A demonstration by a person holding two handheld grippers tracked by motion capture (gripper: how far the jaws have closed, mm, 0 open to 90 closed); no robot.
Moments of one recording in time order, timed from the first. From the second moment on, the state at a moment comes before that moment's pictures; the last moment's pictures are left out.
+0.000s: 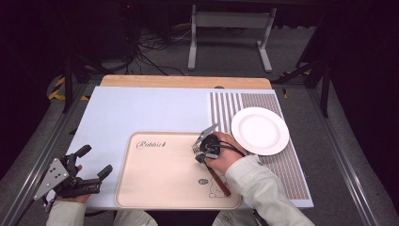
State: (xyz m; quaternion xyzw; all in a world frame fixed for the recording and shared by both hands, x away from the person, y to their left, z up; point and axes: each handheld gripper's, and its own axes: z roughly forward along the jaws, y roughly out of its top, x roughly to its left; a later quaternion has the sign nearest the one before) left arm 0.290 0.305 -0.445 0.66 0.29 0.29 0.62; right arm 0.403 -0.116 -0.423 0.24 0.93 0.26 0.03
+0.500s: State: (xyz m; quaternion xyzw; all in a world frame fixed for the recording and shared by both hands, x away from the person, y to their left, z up) left arm 0.290 0.304 -0.445 0.66 0.29 0.29 0.62; right arm 0.403 -0.111 -0.431 0.24 0.94 0.24 0.03
